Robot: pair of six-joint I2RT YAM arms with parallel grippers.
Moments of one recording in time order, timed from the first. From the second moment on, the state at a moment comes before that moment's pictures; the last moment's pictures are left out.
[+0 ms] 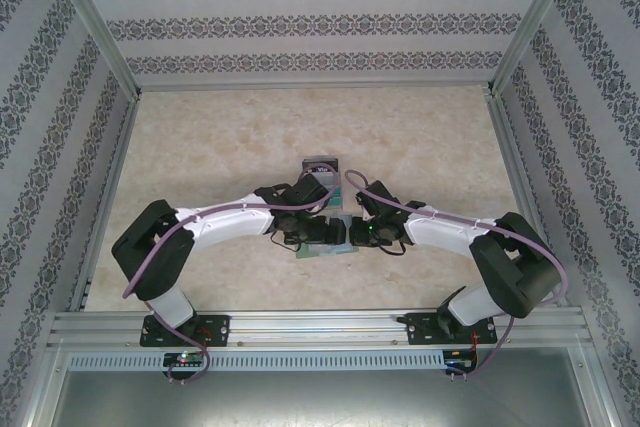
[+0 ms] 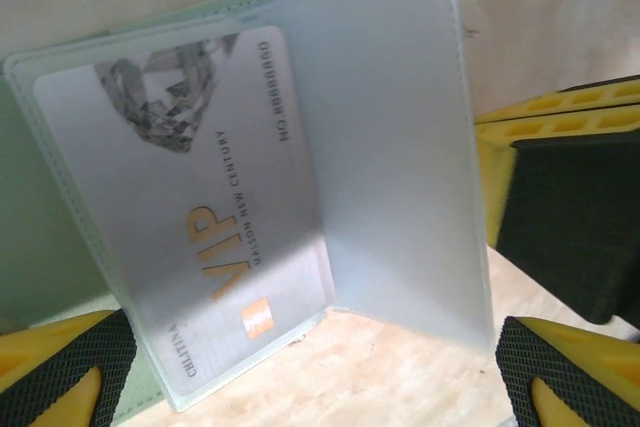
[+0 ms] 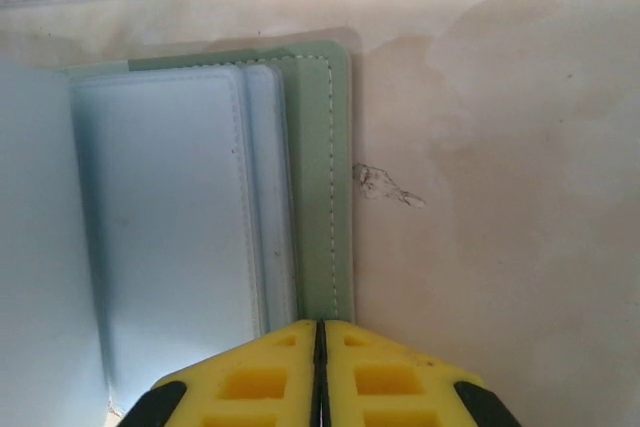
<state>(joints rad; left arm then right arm) -0.82 1.67 1.04 -0.50 0.24 -0.77 0.63 1.47 0.65 -0.32 -0.20 0.65</state>
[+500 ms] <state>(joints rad) -0.80 1.59 0.98 -0.51 0.16 -0.78 0.62 1.41 0.75 -0.36 -0.21 0.63</state>
